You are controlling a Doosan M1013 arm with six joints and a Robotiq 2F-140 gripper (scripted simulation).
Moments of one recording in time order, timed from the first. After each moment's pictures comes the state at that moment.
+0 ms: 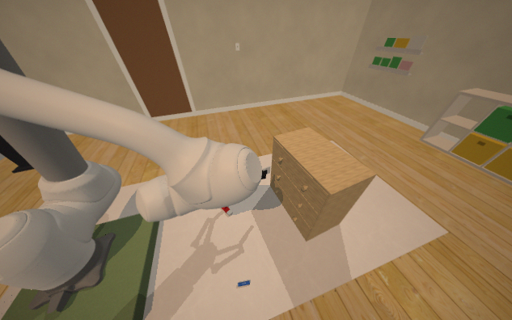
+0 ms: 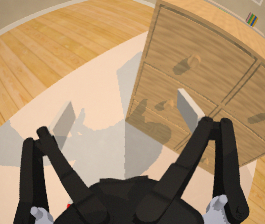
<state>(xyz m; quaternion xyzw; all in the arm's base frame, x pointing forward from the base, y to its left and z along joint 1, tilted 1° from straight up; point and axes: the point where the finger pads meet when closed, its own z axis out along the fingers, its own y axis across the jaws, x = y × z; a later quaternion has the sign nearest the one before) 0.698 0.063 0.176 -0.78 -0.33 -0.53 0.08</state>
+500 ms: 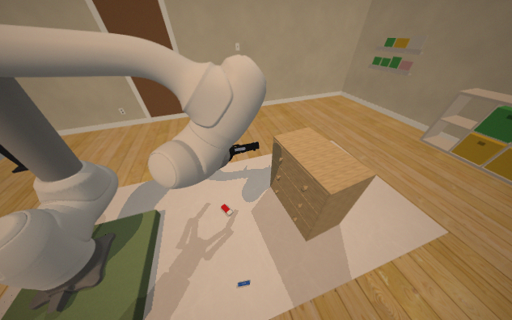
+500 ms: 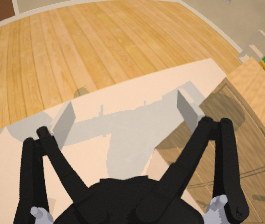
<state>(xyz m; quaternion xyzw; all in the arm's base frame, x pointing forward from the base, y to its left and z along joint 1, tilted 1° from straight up) 0.672 0.147 0.234 -0.71 -0.49 -0.48 0.16</state>
